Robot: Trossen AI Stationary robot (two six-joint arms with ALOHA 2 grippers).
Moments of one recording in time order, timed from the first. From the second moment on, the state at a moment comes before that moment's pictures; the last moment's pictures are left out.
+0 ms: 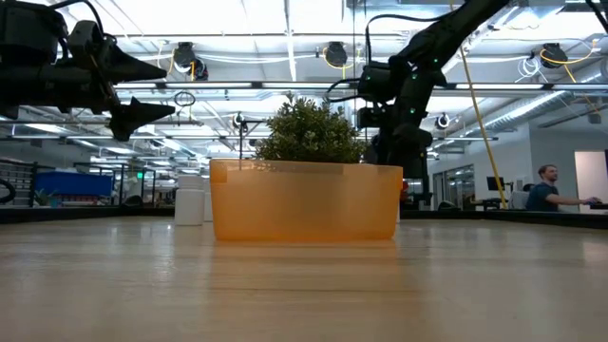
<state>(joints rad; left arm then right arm) 0.48 0.28 0.01 0.32 0.32 -0.44 -0.61 1.68 1.15 -0.64 -0.13 -0.62</state>
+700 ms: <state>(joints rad) 0.48 0.28 0.01 0.32 0.37 -0.46 -0.63 1.68 1.11 -0.60 -0.16 -0.59</state>
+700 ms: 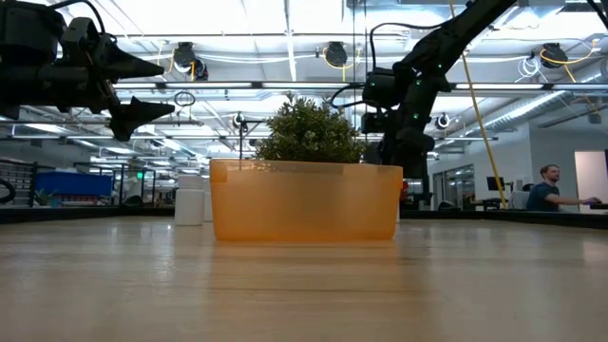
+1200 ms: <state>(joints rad) 0.48 0.28 0.01 0.32 0.37 -0.48 -0.63 1.68 1.05 -0.56 -0.17 -0.59</state>
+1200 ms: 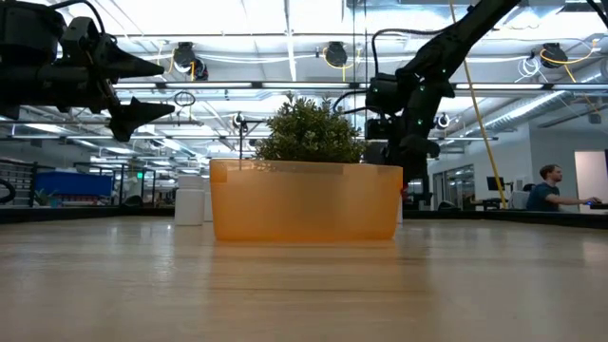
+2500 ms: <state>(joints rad) 0.48 0.28 0.01 0.32 0.37 -0.45 -0.54 1.94 1.91 -0.71 -0.08 -0.58</state>
